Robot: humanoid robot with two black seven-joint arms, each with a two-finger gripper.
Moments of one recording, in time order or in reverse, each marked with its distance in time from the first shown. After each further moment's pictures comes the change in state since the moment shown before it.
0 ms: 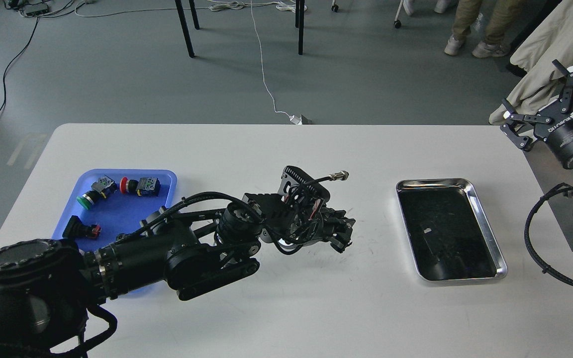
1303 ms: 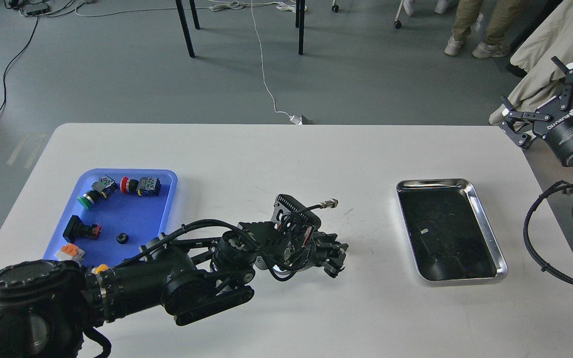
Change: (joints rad) left arm 0.088 -0.001 0.060 -0.019 -0.020 0.084 0.011; right arm 0.004 0.003 -0.001 0.009 0.000 0.000 0.000
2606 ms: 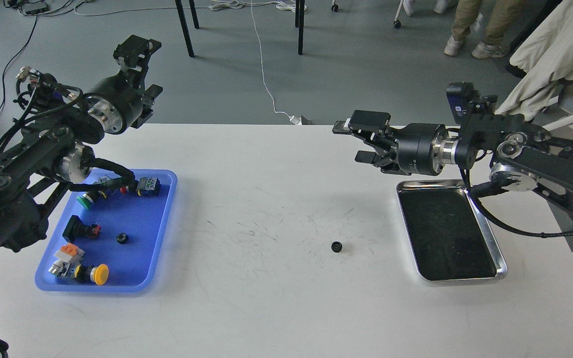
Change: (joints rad) left arm 0.045 0.501 -0.661 -0.041 -1.252 0.251 -0.014; right arm 0.645 0.075 -0.995 0.319 -0.758 -0.100 -0.037
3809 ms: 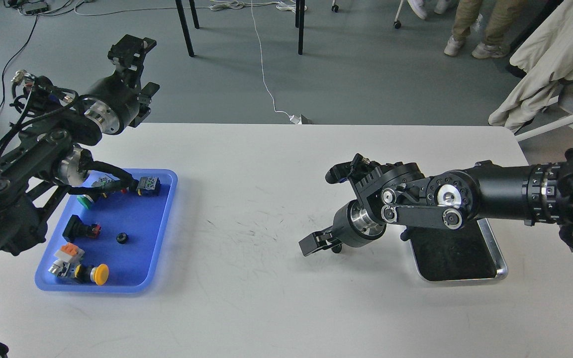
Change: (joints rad) left arm 0.007 -0.001 -0.004 0.000 0.010 0.005 -0.042; right arm 0.218 0.438 -0.567 -0.150 -0.093 0.073 -0.124
